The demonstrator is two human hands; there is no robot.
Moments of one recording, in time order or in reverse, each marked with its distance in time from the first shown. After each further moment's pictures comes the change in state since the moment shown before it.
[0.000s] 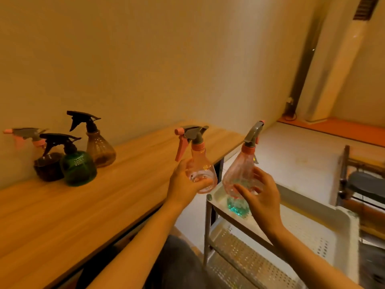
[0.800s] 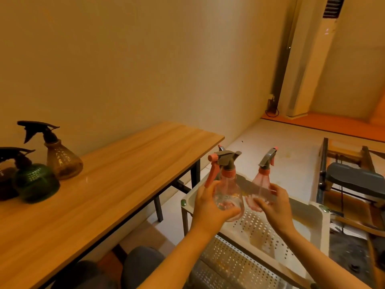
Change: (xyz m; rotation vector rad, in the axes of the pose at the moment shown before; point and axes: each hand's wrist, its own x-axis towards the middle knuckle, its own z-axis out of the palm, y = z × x) left_hand -0.044 0.030 0.121 -0.043 -0.264 0.044; right_hand 0.026 0.153 -0.093 -0.300 0.017 0.211
